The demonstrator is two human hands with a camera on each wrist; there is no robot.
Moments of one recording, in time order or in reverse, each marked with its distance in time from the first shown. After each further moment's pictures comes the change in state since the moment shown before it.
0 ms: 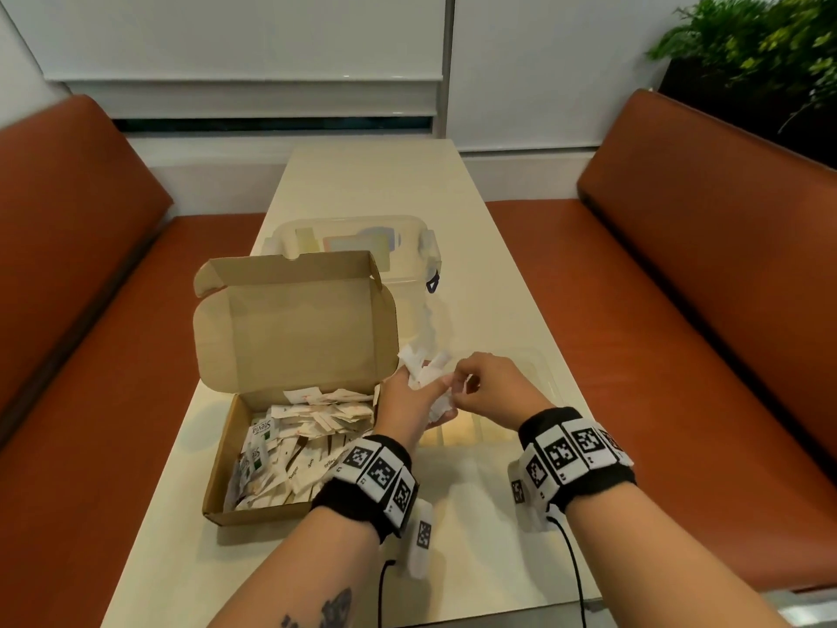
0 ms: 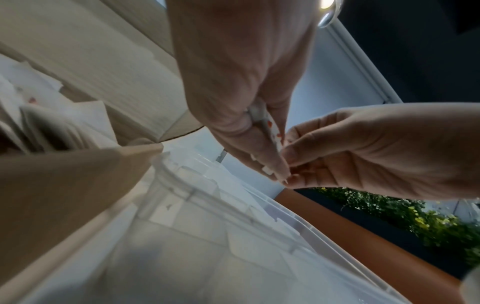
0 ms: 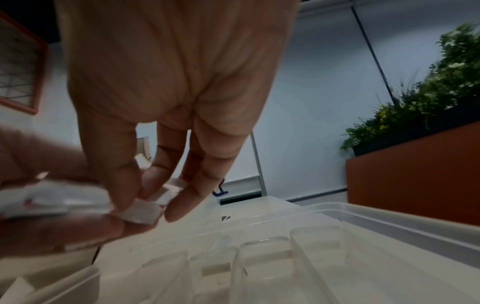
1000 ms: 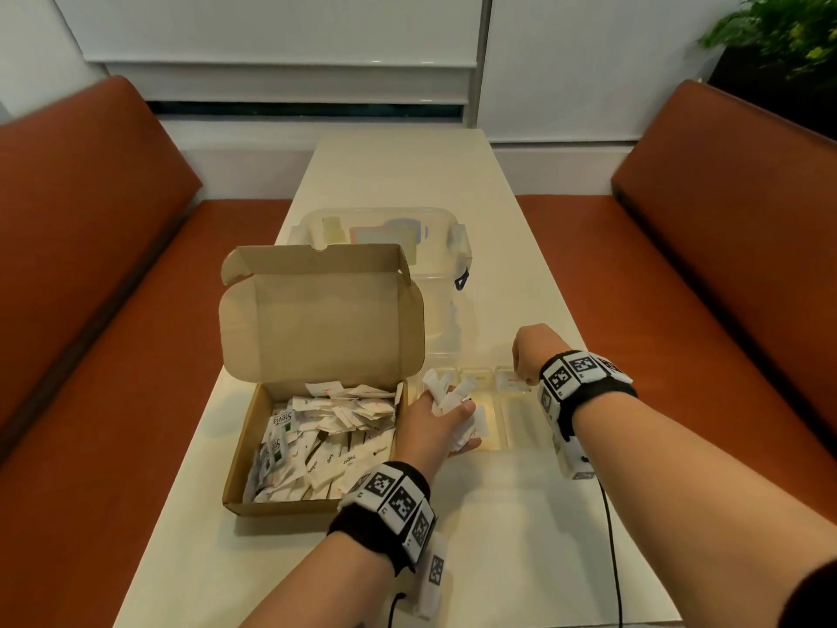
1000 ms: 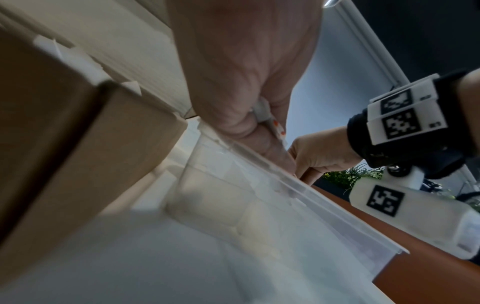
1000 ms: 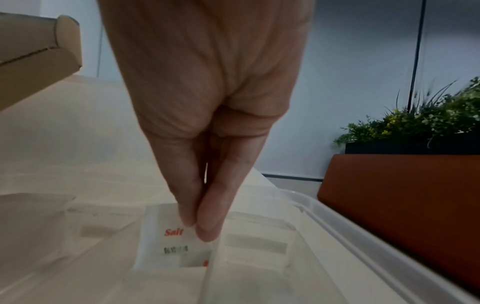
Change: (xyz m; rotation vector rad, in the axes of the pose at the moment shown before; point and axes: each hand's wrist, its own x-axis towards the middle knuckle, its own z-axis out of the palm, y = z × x) left_hand 0.000 -0.028 -0.009 -0.087 0.006 -0.105; right_hand 0.069 0.018 -0.027 -0.595 -0.197 0.311
